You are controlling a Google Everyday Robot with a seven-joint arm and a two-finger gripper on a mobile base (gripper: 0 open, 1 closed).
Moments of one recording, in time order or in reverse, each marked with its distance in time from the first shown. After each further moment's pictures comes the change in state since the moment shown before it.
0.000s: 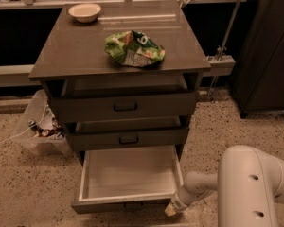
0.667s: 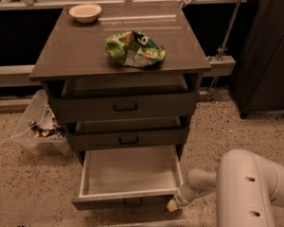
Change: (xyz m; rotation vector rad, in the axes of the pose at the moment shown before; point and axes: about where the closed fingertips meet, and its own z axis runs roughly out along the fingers) arm -0.005 -0.028 0.004 -0.006 -0.016 0.086
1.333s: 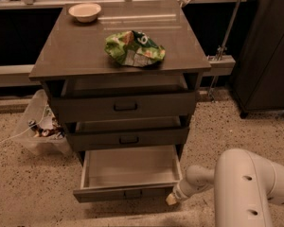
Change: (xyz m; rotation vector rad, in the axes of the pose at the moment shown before) arm -0.023 -0.017 -0.004 0.040 -0.048 0.019
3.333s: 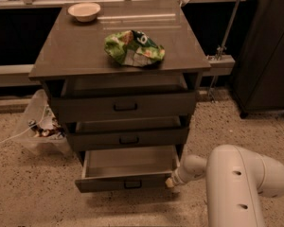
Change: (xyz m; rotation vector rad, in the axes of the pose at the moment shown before) arm -0.069 -0.050 -0.018 0.134 -0.112 0.030
